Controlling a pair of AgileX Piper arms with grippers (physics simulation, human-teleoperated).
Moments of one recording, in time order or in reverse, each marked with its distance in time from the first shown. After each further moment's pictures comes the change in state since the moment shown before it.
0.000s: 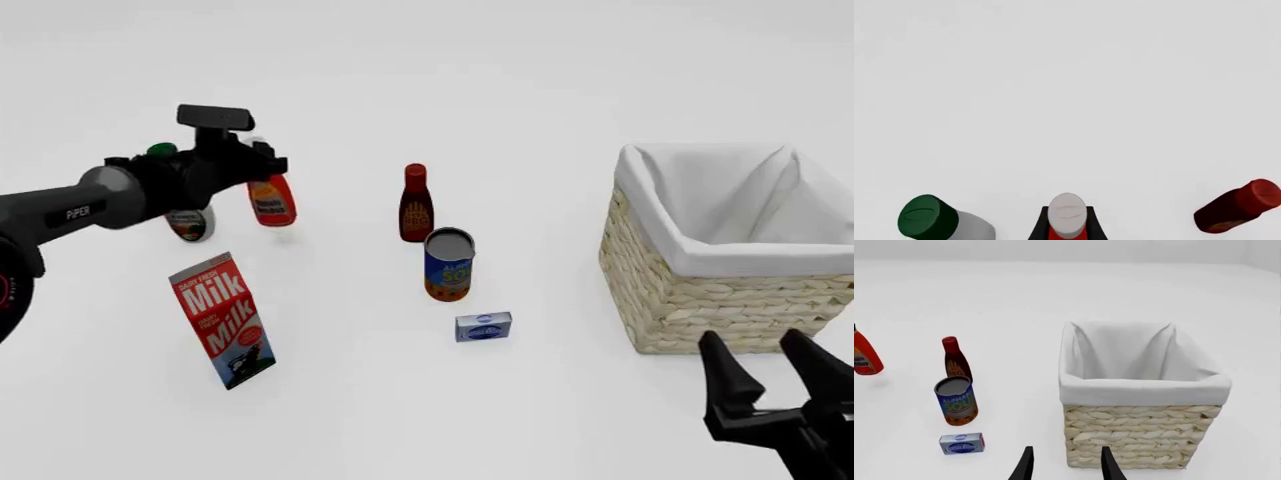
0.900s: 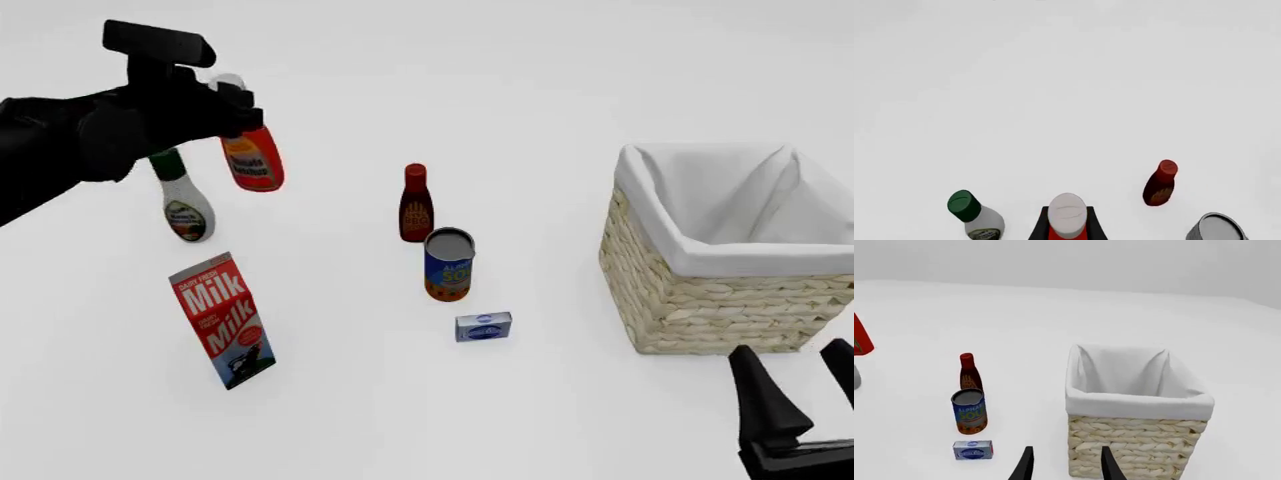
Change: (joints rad) left arm -0.083 -0.471 0.175 0.185 0.063; right arm 0.033 -0.391 -0.066 0.357 -0.034
